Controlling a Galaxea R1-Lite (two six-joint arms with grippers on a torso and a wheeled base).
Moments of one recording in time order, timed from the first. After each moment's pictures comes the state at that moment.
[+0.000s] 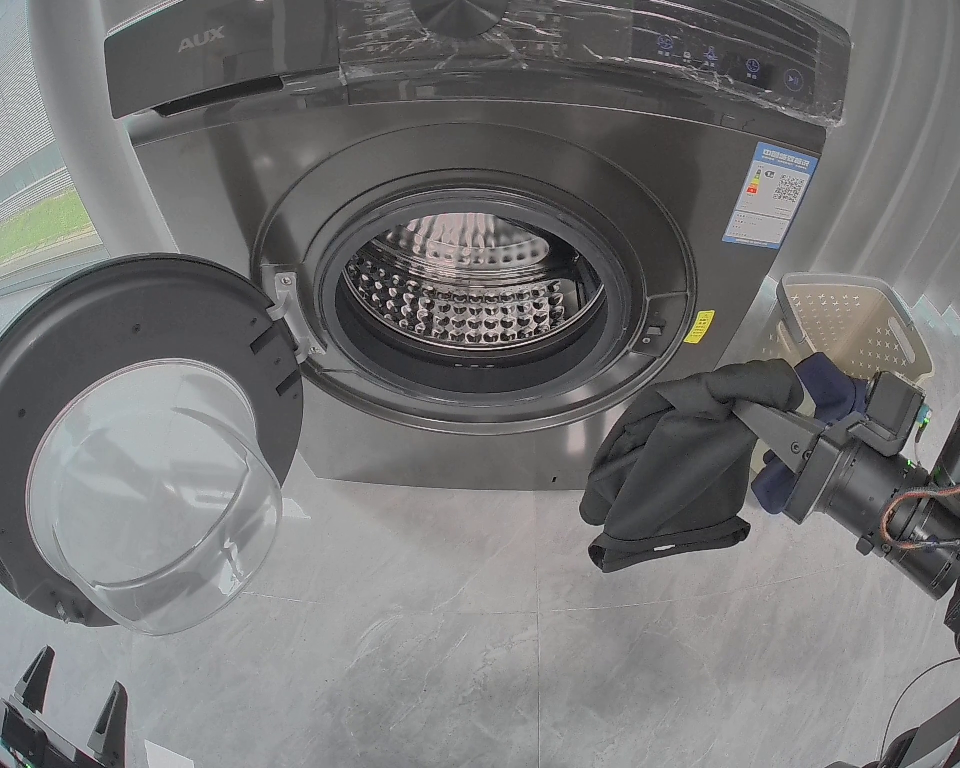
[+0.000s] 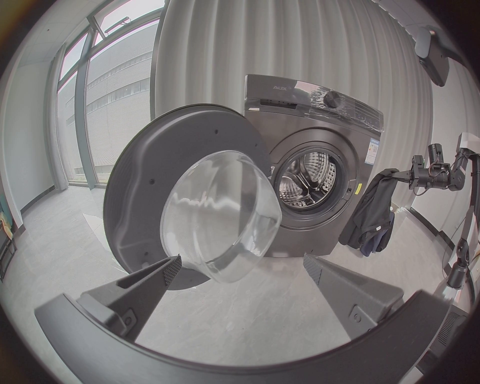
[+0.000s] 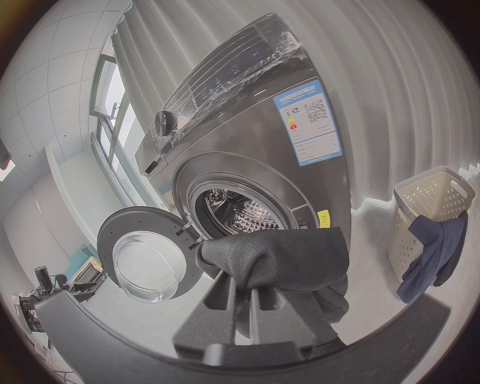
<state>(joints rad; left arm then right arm) -0.01 0.02 -0.02 0.00 0.00 -0.06 0.59 1.36 -0.43 -1.00 -0.03 0.22</state>
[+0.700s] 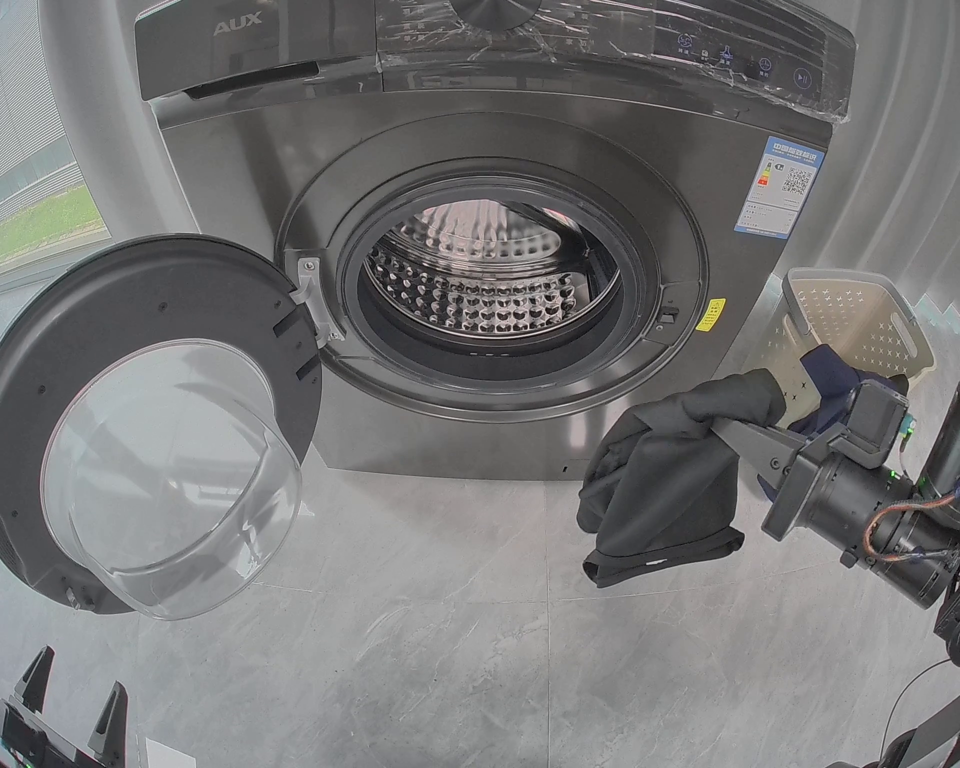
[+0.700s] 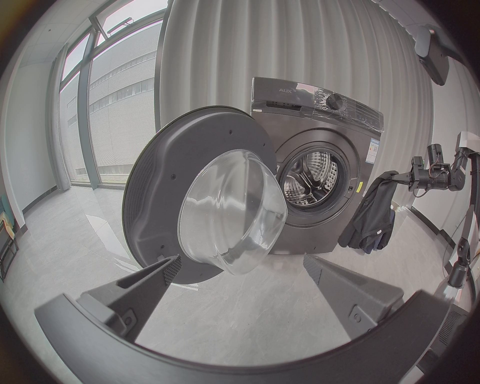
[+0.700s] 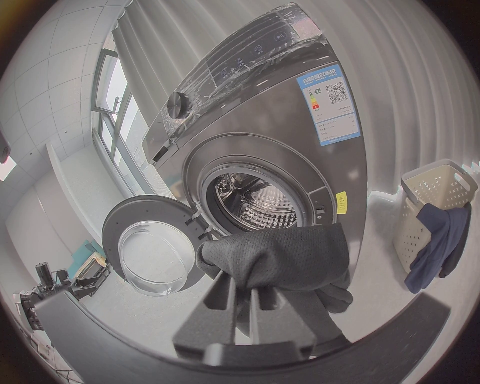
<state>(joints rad) -0.01 0.02 -0.02 0.00 0.01 -0.05 0.64 1.39 -0.43 -1.00 -0.04 0.22</state>
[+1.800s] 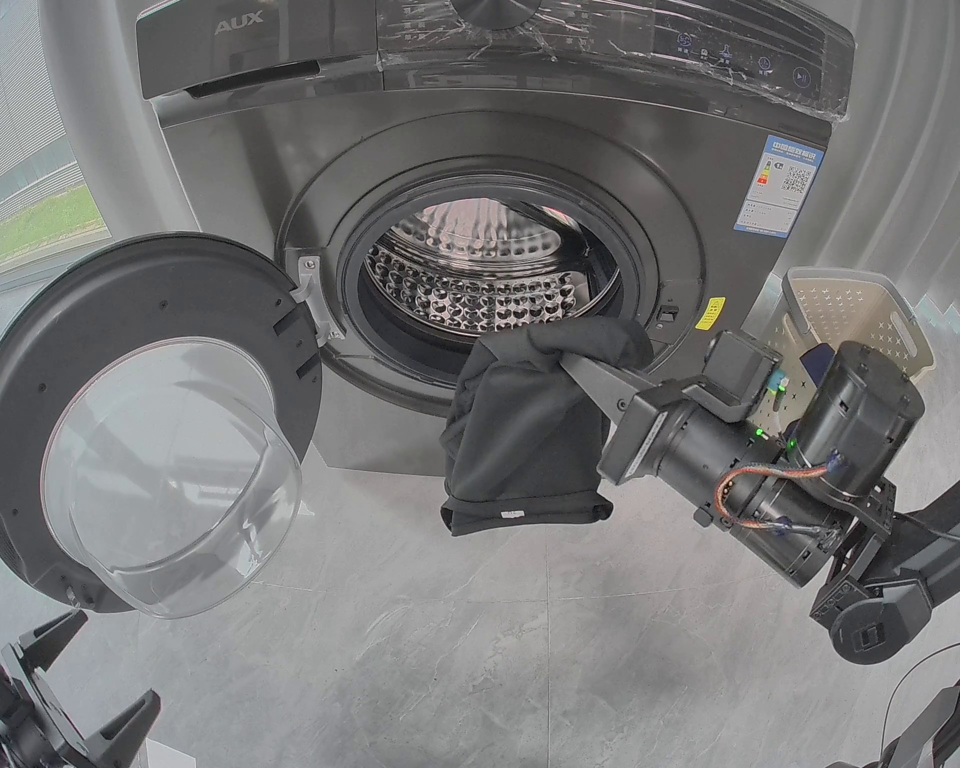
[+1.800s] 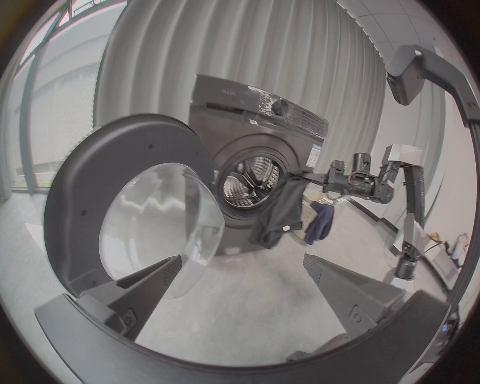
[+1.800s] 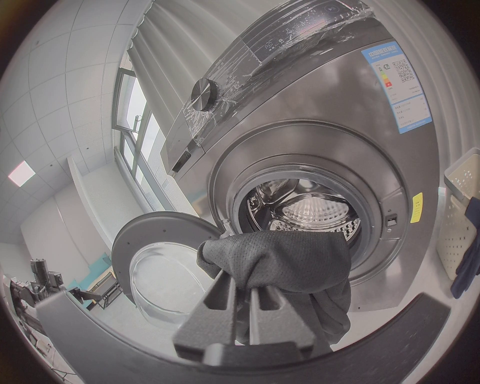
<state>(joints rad) -0.01 0.30 -0.15 -0.12 -0.39 -0.01 0.78 1.74 -0.69 -1.27 -0.08 0.24</state>
